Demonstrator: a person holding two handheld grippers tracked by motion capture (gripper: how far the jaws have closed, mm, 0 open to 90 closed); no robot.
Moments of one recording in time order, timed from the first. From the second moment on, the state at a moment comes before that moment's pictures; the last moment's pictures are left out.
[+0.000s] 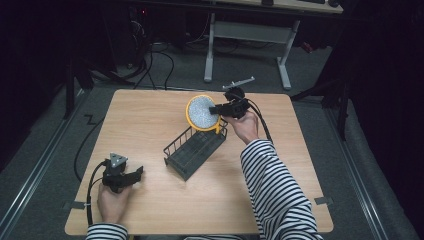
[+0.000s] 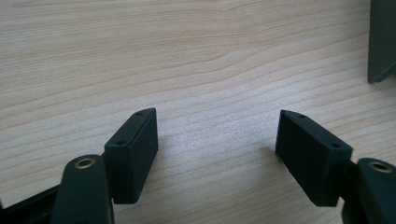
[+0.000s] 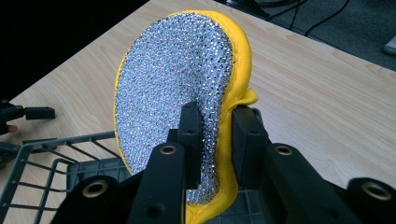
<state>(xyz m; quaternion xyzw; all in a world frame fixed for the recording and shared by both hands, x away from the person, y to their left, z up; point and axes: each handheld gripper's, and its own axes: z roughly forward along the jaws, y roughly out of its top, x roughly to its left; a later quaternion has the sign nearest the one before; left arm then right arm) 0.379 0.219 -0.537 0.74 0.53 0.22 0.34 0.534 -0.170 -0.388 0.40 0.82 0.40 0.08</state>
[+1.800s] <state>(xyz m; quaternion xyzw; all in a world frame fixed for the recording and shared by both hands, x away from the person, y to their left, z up) 0.379 0.217 -0.537 0.75 0.53 0.23 0.34 0.498 -0.214 -0.400 0.42 0.81 0.41 0.11</state>
